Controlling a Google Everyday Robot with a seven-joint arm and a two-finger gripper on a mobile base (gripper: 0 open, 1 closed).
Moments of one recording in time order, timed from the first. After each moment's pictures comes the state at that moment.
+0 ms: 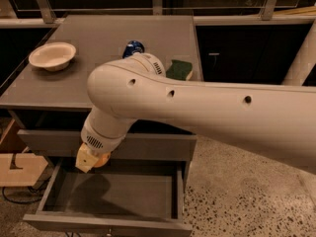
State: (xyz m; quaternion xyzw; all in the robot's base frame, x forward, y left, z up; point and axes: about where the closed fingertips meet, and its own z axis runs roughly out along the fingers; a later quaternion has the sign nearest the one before) arm 0.431 0.151 0.782 -0.53 0.81 0.17 0.17
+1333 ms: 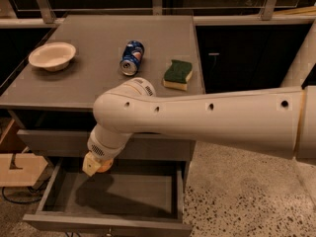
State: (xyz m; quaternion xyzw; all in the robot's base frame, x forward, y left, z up) arm 0.459 0.160 0.706 -0.49 0.84 0.17 0.15
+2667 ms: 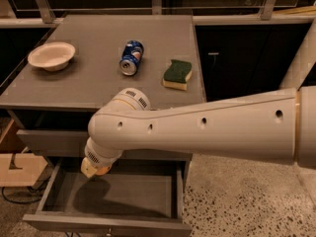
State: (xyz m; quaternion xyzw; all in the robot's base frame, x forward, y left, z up) arm 0.462 0.162 0.693 -0.44 0.87 0.15 0.18
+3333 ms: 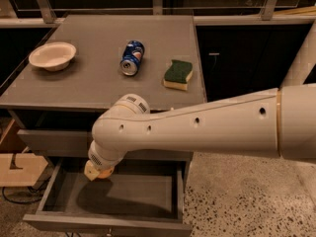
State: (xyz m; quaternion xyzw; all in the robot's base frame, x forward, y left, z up) arm 0.467 0.162 0.663 -0.42 0.88 0.15 0.16
